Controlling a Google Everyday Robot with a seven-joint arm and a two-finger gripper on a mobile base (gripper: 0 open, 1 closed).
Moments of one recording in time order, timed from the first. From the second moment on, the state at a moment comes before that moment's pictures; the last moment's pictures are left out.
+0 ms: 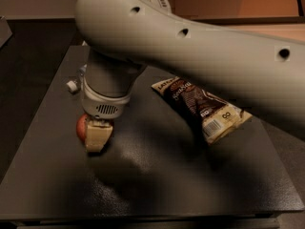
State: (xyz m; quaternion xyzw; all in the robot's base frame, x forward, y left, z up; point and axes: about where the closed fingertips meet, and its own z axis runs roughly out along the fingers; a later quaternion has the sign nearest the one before) arm 0.418 0.127 0.870 -0.76 0.62 0.11 0.17
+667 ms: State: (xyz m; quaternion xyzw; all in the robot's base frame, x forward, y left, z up) arm 0.432 0.113 0.937 -0.76 0.61 0.09 0.20
